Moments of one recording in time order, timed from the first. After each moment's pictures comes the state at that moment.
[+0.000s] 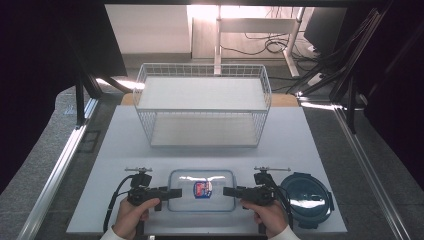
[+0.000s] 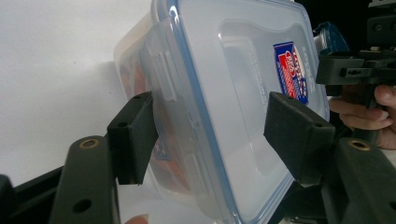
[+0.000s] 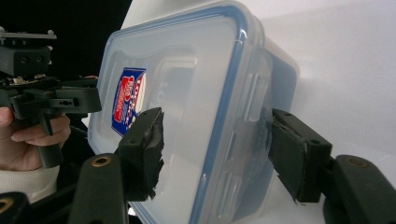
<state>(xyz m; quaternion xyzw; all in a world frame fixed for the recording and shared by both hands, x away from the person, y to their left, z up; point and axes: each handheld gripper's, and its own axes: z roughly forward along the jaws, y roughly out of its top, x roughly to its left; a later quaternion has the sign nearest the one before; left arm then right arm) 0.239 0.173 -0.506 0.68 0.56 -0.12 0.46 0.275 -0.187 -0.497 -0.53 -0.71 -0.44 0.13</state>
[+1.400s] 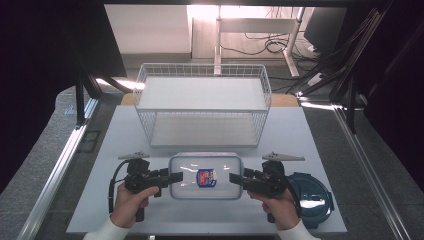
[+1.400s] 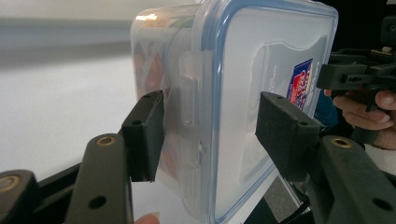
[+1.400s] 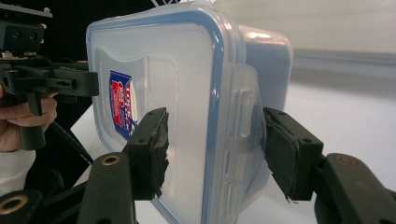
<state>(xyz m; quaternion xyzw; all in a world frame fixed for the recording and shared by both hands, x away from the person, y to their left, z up) 0.251 0.169 -0.447 0.70 0.50 -0.05 0.51 0.272 -0.193 -0.429 -0.45 -0.75 -0.49 0.01</state>
